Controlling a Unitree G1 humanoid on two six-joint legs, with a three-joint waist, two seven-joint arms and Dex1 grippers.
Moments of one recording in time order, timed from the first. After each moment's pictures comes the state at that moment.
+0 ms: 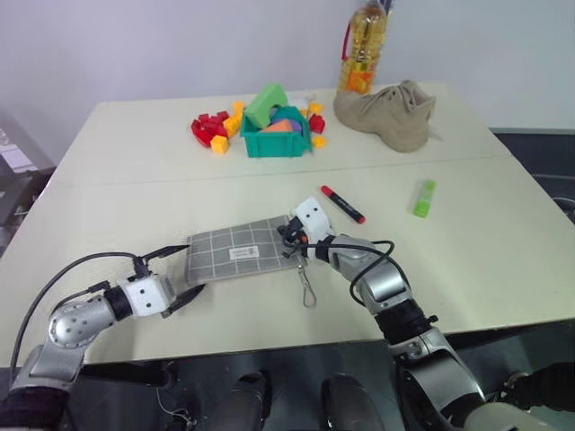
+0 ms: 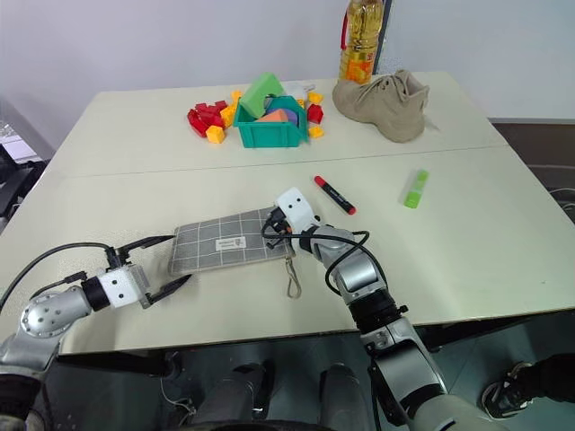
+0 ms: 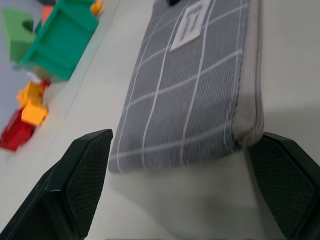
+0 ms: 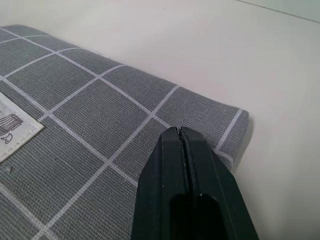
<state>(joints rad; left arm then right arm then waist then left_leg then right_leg) -0.03 0.75 0.06 0.26 0.03 -0.69 -0.76 -0.57 -0.14 0.26 0.23 0.09 0.49 0.48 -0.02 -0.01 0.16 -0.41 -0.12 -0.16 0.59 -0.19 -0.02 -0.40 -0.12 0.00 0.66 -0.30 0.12</state>
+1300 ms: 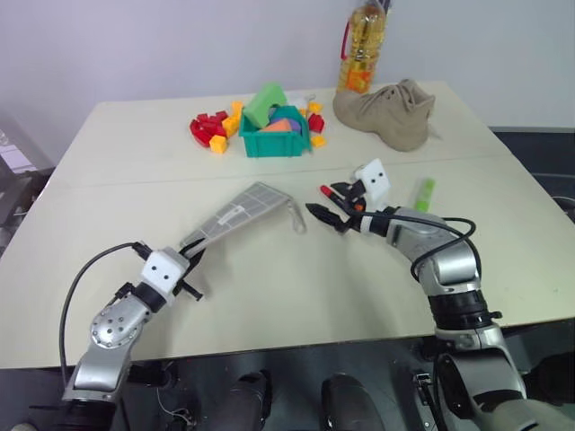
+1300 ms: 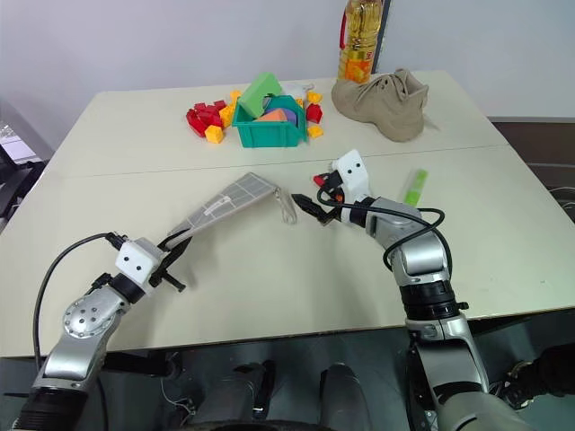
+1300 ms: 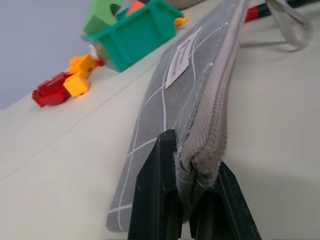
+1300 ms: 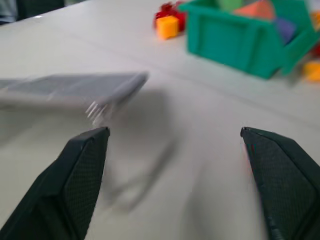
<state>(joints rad) 0.04 0.49 0.06 -0.06 -0.10 -0.23 -0.45 -0.57 -0.35 0.03 0.03 0.26 0.61 0.66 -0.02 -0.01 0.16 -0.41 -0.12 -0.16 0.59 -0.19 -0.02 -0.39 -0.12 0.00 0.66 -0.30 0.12</state>
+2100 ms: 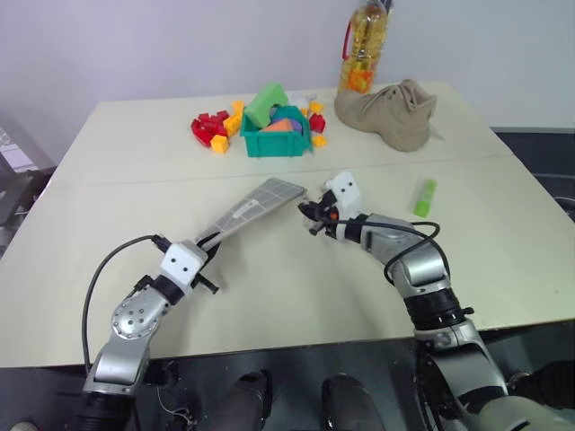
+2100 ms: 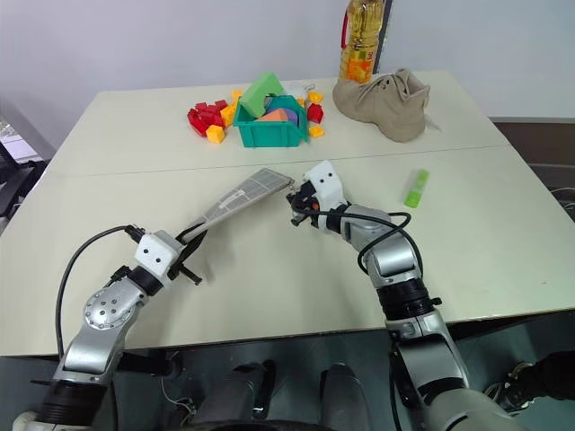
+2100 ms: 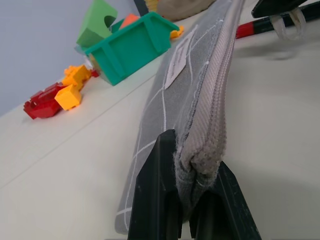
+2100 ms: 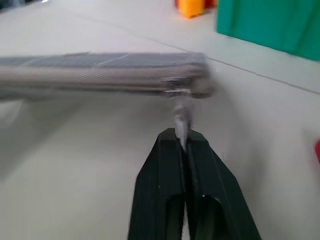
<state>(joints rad) 0.00 0.42 0.01 -0.11 -0.05 -0.13 -0.44 -0.61 -0.30 0.18 0.06 0.17 0.58 0.61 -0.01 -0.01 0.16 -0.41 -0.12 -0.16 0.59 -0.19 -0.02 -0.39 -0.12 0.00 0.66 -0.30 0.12</state>
